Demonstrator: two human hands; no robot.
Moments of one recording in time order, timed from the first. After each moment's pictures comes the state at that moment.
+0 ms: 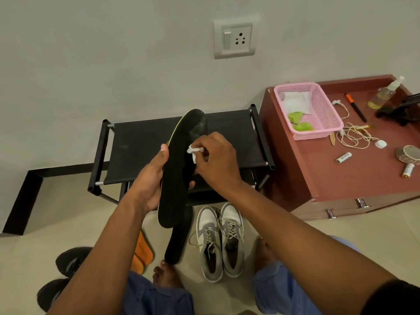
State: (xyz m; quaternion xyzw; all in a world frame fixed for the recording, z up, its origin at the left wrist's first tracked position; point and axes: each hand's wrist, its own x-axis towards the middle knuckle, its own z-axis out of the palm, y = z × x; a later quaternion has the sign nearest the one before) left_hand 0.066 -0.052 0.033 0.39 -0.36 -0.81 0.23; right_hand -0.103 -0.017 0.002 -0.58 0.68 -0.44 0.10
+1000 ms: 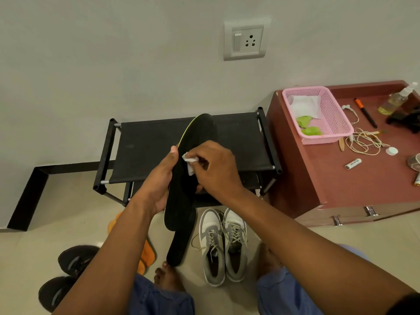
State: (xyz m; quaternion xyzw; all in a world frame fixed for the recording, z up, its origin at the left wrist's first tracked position) left_hand 0.059 -0.046 0.036 0.45 -0.37 -0.78 0.24; right_hand -0.091 -0.013 0.001 -0.63 0.61 -0.47 0.12
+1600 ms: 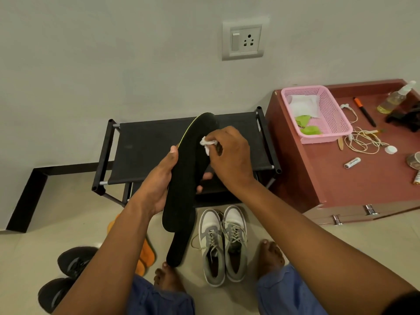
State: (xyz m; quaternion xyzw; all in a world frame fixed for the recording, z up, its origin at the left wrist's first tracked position) left_hand 0.061 -0.050 0.032 0.41 -0.38 -0.80 0.23; right_hand -0.116 -0.024 0.008 -0.56 0.68 -0.47 0.03
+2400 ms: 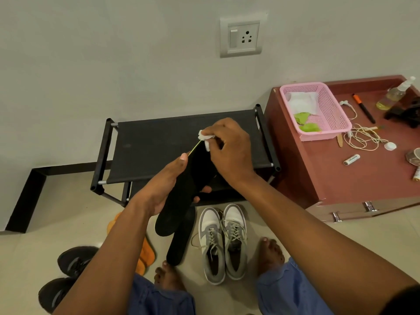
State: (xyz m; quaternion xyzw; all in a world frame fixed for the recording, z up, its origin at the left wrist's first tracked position) left_hand 0.064 -0.050 0.021 0.41 -0.47 -0.77 0.13; right_hand -0.122 -0.028 0.015 -0.58 0.64 -0.50 0.02
